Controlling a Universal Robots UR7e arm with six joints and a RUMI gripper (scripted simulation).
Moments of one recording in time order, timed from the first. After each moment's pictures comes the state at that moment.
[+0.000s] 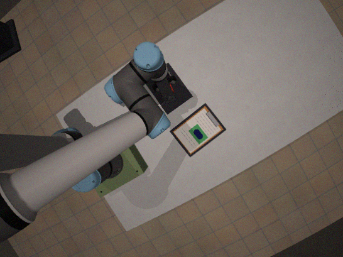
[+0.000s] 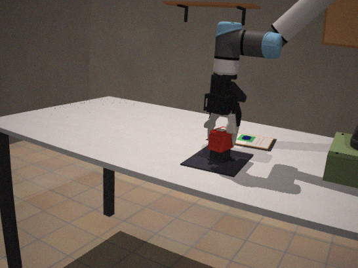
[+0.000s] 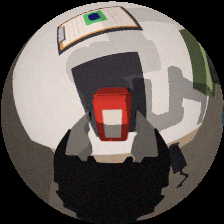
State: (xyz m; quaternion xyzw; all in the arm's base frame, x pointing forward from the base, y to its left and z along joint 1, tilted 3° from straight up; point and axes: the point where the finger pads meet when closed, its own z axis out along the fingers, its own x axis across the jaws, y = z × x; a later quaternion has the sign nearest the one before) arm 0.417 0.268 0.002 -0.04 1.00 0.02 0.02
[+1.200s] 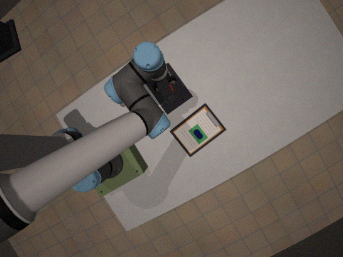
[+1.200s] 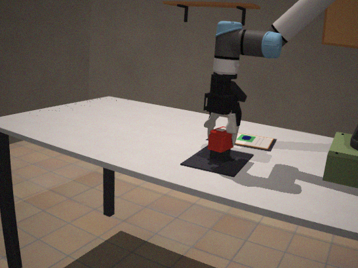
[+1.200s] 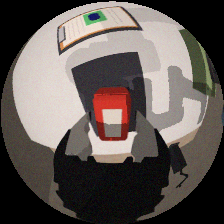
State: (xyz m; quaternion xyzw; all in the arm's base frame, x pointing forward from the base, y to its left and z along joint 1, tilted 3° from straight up) arm 0.417 0.268 0.004 -0.04 1.00 0.02 0.02
